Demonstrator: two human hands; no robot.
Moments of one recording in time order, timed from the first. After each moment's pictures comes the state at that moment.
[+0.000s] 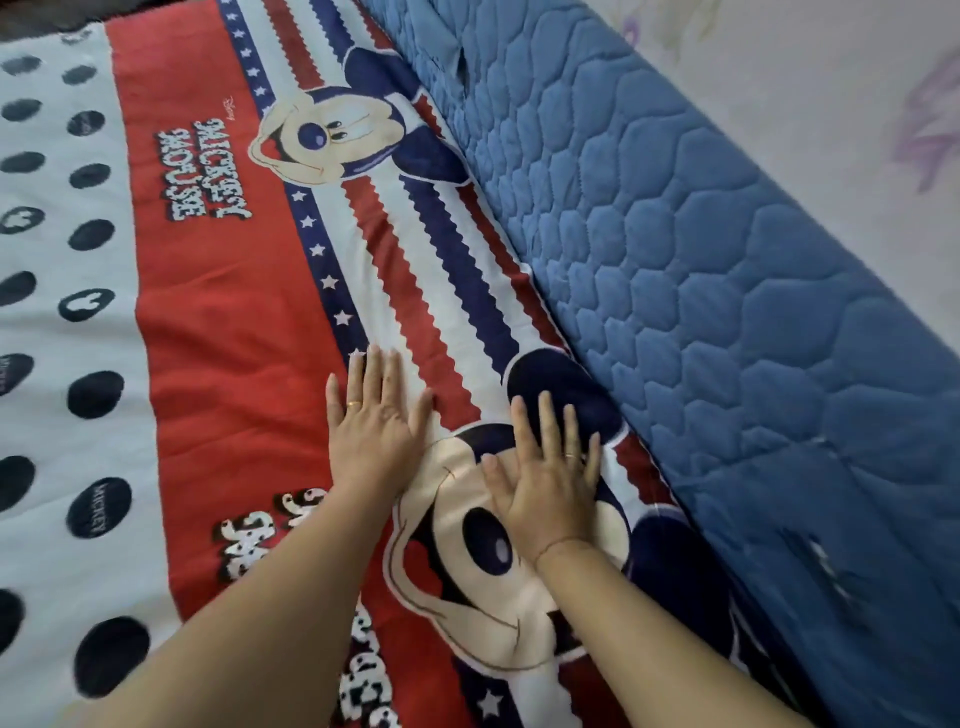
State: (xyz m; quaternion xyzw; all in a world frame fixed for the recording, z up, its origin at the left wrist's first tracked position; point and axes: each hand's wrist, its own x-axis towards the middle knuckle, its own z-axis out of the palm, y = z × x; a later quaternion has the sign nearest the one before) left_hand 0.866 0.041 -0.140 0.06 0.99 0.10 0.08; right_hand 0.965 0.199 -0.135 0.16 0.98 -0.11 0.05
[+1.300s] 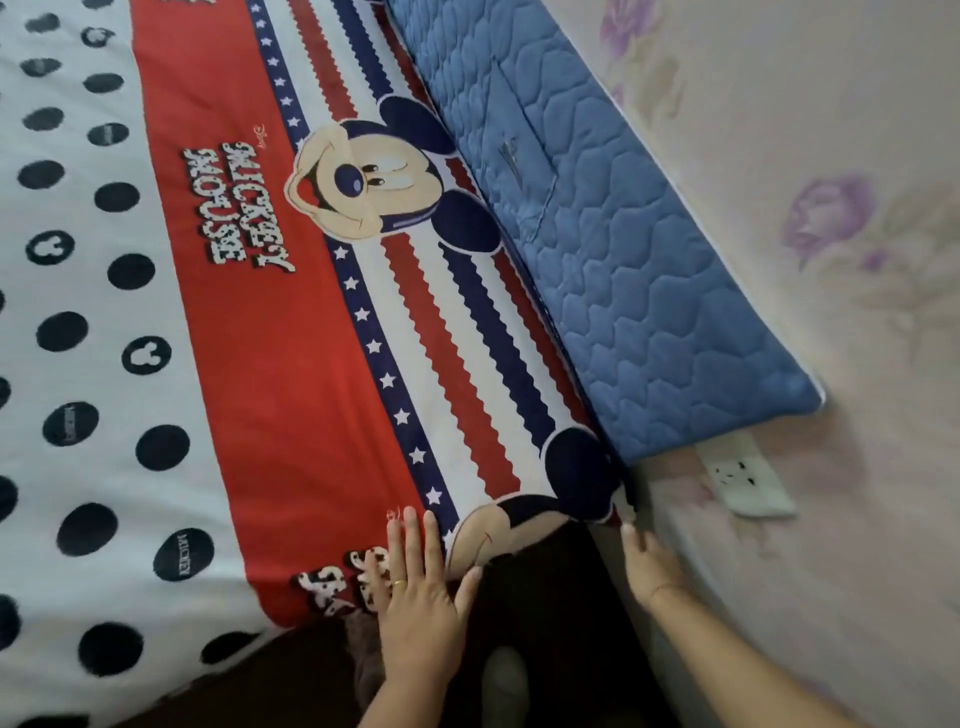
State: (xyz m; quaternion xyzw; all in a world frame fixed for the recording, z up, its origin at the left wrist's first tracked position) left_hand 1.572 0.126 -0.139 0.03 0.97 0.13 0.18; right_hand 1.578 0.390 -0.122 0.49 0.77 -0.26 0.31
